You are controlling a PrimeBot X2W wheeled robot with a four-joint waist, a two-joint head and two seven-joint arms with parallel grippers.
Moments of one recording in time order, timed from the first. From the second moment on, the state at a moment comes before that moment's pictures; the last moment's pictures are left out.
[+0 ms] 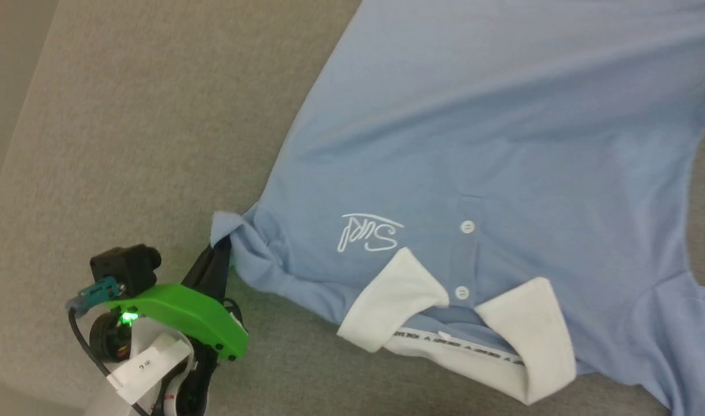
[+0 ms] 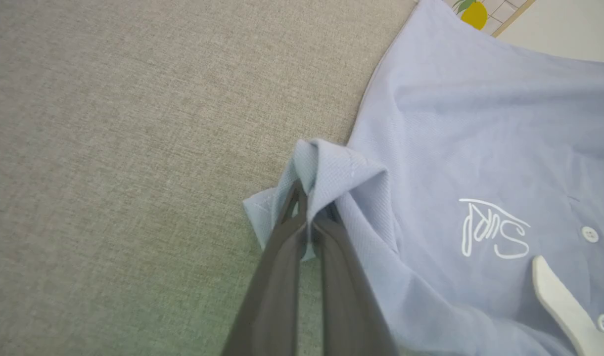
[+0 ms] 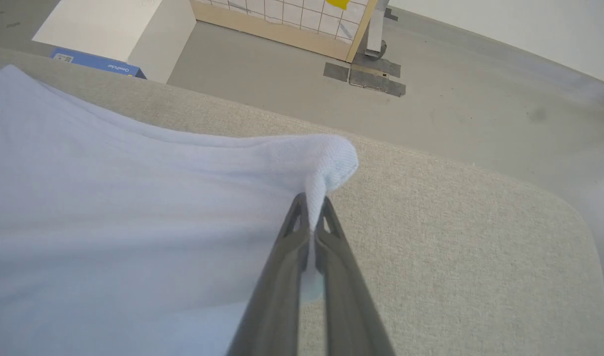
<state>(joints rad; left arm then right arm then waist) -0.12 0.35 -0.32 -0.15 -0.74 0.20 0.10 -0.88 -0.41 -0.14 0.17 0.14 0.13 1.00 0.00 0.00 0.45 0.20</state>
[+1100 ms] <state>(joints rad) -0.03 0.36 -0.31 -0.11 -0.79 0.23 0.11 0.00 -0.11 -0.22 0.04 0.33 0.13 0.79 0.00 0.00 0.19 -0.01</state>
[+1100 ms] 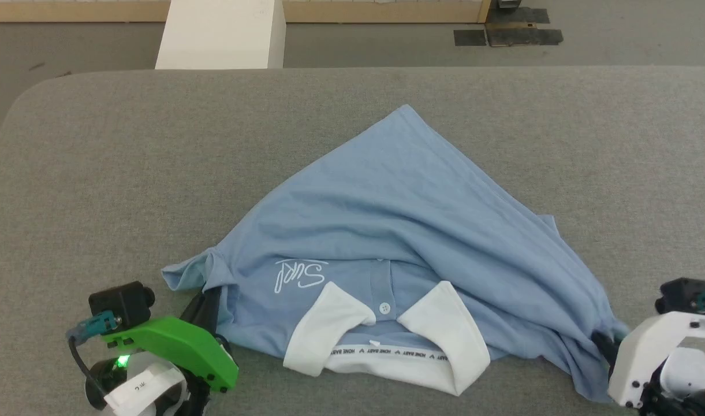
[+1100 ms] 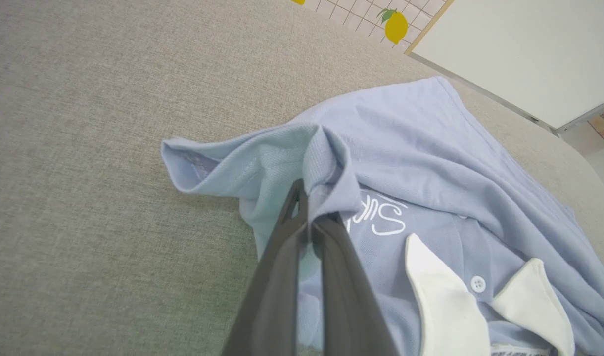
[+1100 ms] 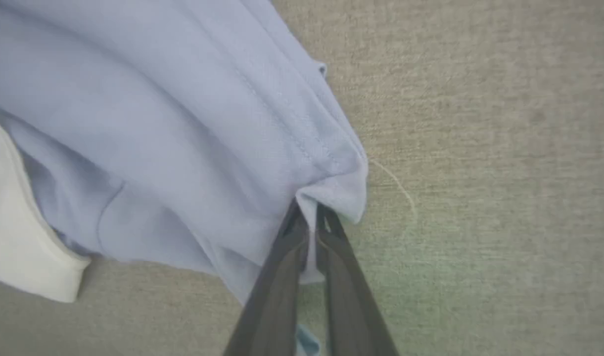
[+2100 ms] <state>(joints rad) -0.10 0.33 -0.34 -0.13 -0.79 0.21 0.11 -0.68 -0.19 0.05 0.22 0.27 0.13 0.53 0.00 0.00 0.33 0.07</state>
